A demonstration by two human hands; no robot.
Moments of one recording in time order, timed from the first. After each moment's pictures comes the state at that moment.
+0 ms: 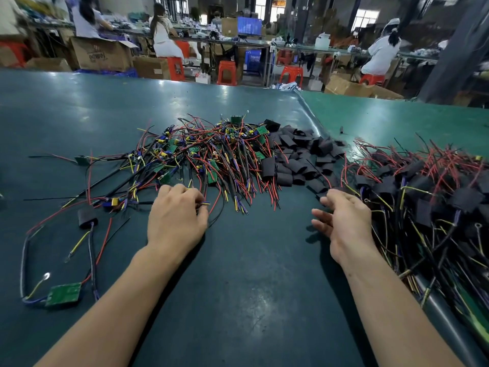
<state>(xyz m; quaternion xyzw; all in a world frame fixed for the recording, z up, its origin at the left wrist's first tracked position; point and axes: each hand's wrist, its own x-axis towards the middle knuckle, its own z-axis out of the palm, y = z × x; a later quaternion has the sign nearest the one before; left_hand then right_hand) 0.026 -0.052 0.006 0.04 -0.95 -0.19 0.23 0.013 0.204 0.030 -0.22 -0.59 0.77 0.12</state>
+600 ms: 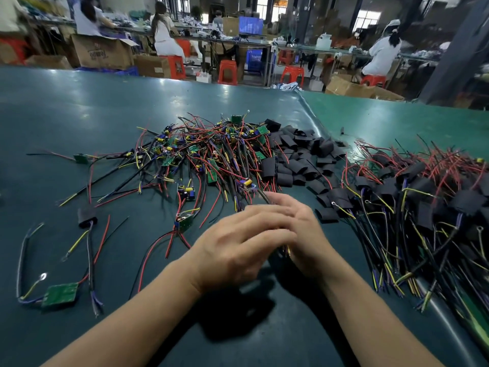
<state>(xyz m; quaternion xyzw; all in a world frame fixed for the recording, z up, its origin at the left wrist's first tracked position) 0.055 0.004 0.019 -0.51 -0.73 -0.31 0.34 0.033 0.154 0.022 0.08 -0.65 0.75 -0.07</state>
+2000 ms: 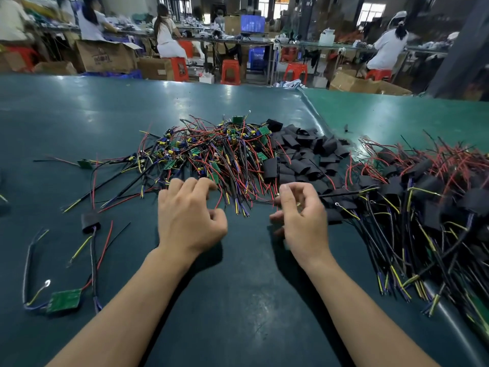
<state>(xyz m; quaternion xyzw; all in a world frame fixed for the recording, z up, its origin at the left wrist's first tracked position) 0.026 -0.035 0.017 0.00 -0.94 -0.17 0.29 0.014 0.151 0.010 0.01 -0.74 0.65 0.18</state>
